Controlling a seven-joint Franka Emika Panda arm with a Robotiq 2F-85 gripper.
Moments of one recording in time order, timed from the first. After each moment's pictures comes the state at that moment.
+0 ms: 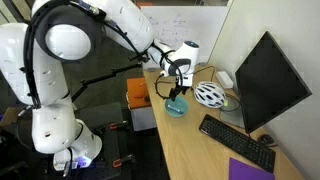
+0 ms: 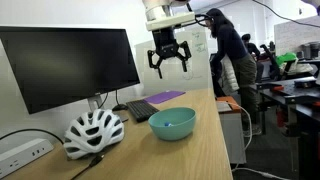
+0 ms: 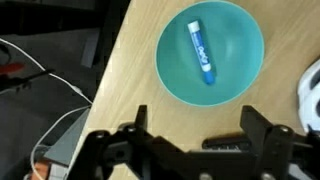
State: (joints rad) arm 0.19 0.23 -0.02 -2.14 -0.08 2.34 1.42
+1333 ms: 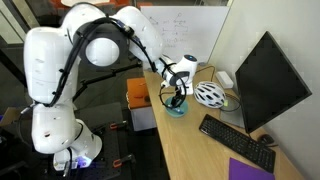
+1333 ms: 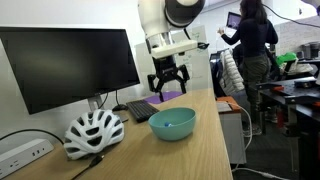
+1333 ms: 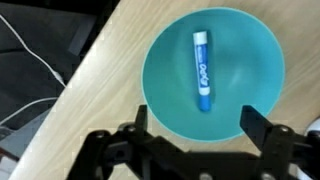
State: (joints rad) arm 0.19 0.43 -0.01 -2.08 -0.07 2.47 1.20
